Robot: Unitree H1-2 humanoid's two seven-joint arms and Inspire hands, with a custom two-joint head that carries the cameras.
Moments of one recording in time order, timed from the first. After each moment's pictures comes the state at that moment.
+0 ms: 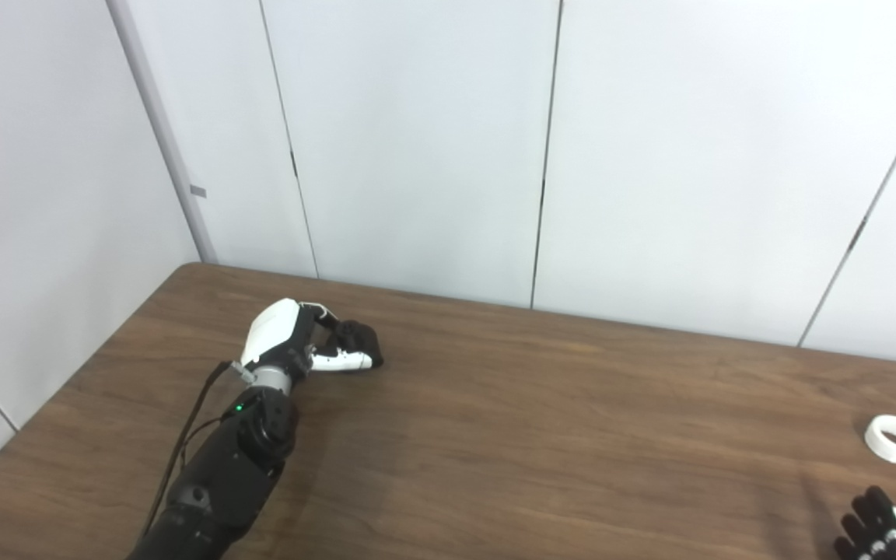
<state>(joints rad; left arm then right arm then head) -0.44 0.44 -0.13 0.41 0.47 0.26 0.16 0.19 -0.14 -0.07 -0.27 0.23 0.09 0.05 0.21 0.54</state>
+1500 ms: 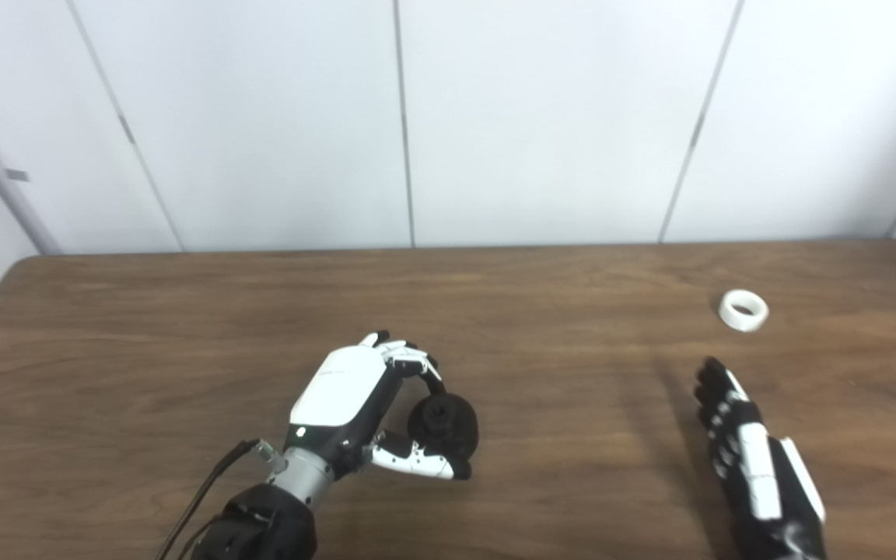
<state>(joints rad) -0.14 0.27 -0.42 -0.32 0.80 0.22 -0.21 0.20 -0.14 -0.01 -0.30 0.15 0.09 -0.01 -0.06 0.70</state>
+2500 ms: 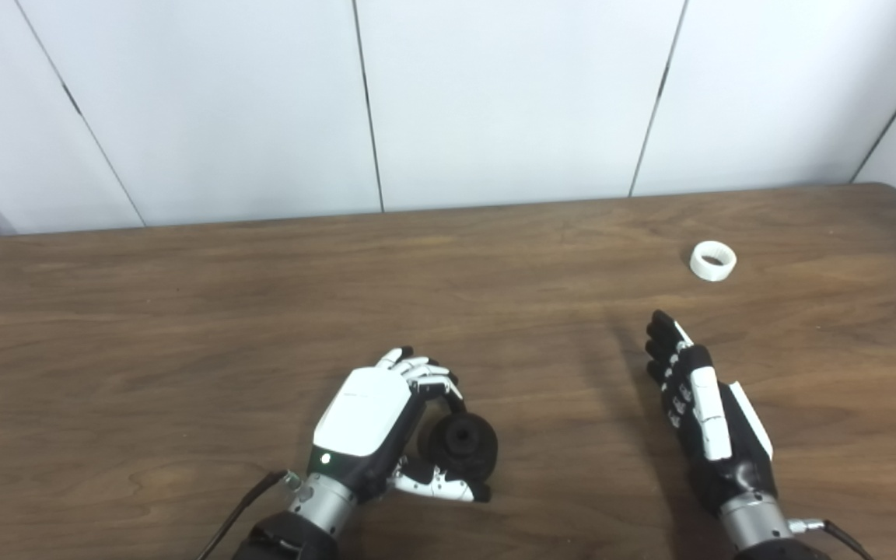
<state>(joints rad) -0.05 0.21 -0.46 -0.21 0.94 0.02 -0.08 0.20 -0.13 0.03 -0.38 0.14 0.19 -0.06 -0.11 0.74</state>
